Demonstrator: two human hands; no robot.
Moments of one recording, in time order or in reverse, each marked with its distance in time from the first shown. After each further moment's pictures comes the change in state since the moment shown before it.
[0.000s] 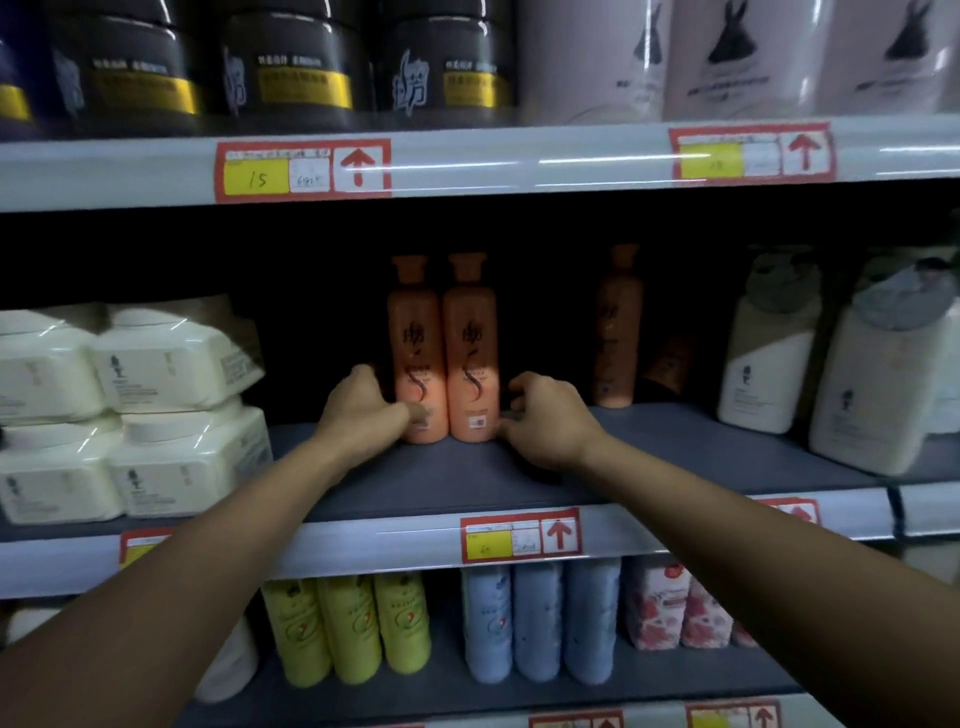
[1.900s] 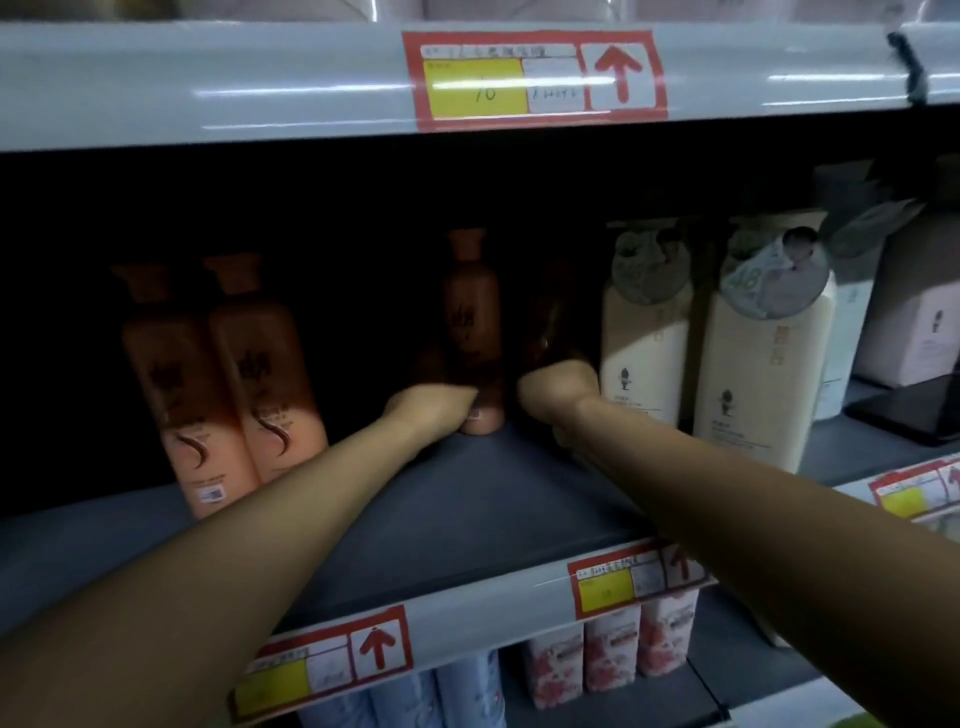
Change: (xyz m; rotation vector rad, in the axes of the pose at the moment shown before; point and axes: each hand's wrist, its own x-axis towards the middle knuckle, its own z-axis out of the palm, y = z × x) left_hand 0.022 0.158 0.183 -0.120 -0.277 0.209; right_hand 0.059 0.134 -0.078 0.376 0.243 0.535
